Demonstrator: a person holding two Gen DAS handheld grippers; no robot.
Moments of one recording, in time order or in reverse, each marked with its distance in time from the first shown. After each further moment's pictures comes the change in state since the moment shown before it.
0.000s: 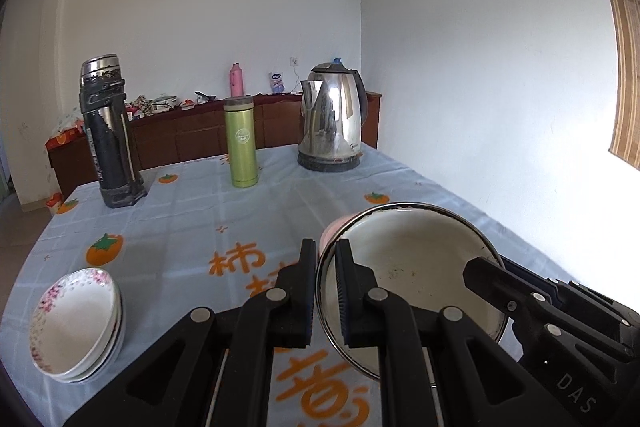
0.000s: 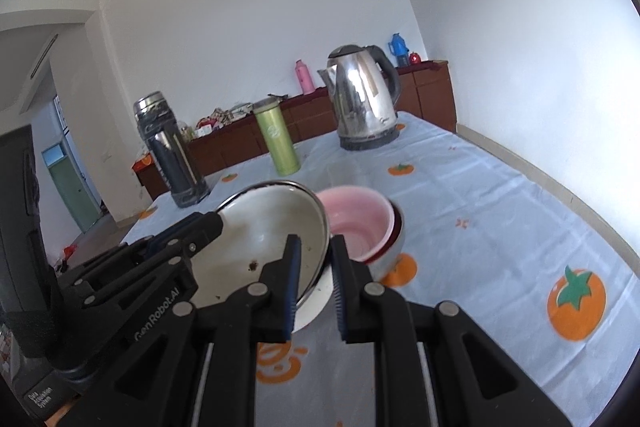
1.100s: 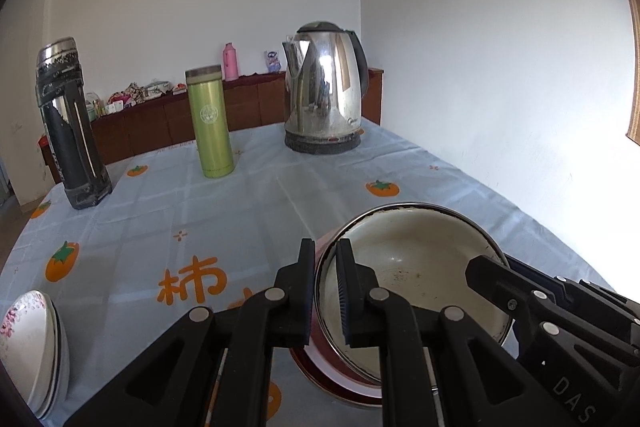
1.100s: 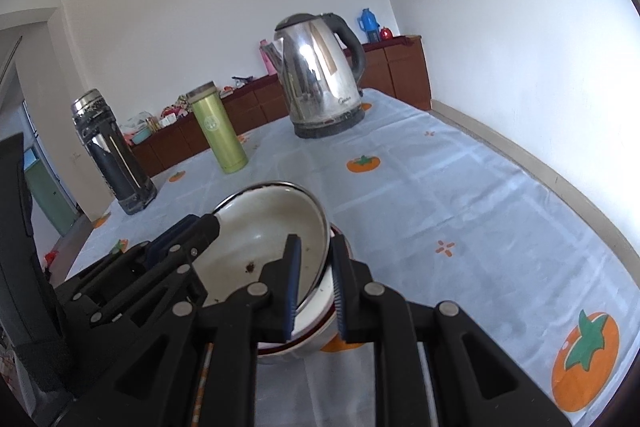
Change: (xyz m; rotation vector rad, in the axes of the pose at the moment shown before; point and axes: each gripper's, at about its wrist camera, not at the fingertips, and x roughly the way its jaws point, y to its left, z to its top) left arm 0.107 -0.019 0.006 0.028 0.092 0.016; right arm 0.088 -0.050 0.020 0.056 0.113 -0.093
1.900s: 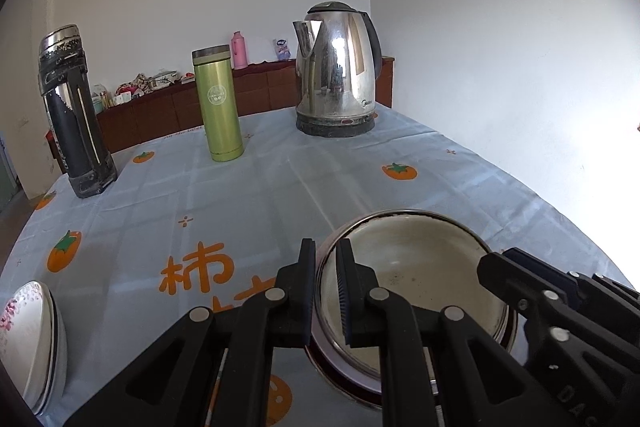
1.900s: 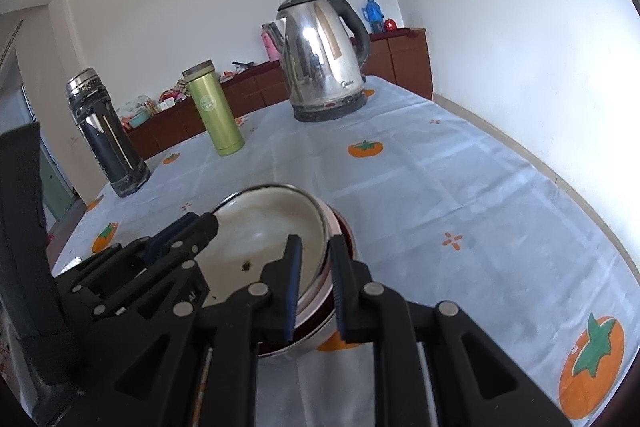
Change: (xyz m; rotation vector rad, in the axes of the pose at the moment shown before) left arm 0.014 0.005 -0.007 0.001 0.034 0.039; right arm 0.016 0.002 -0.008 -0.051 0.019 -0.019
